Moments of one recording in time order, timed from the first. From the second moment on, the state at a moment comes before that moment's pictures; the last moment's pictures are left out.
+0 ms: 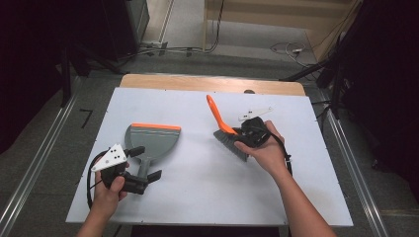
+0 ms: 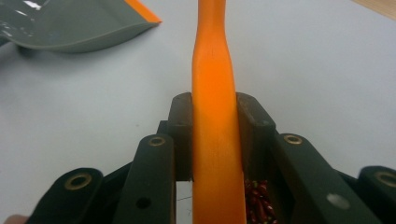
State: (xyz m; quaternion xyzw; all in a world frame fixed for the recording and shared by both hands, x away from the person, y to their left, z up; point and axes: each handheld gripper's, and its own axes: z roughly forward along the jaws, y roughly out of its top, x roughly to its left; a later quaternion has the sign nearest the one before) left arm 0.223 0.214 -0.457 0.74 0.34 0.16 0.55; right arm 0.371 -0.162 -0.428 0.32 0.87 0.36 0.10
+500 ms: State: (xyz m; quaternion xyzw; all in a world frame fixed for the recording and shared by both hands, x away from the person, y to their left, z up) left arm 0.223 0.215 -0.457 0.74 0.34 0.16 0.55; right arm 0.378 -0.157 -0.446 0.33 0.88 0.33 0.10
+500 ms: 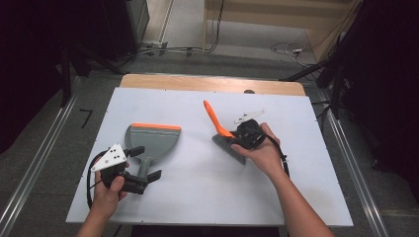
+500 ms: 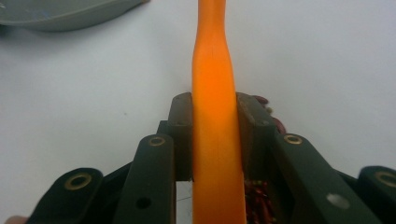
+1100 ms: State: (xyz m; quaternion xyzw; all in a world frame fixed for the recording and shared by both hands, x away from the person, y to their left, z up) left arm 0.222 0.215 -0.455 0.74 0.34 0.16 0.55; right arm 0.373 -0.215 -0.436 0.47 0.80 0.30 0.23
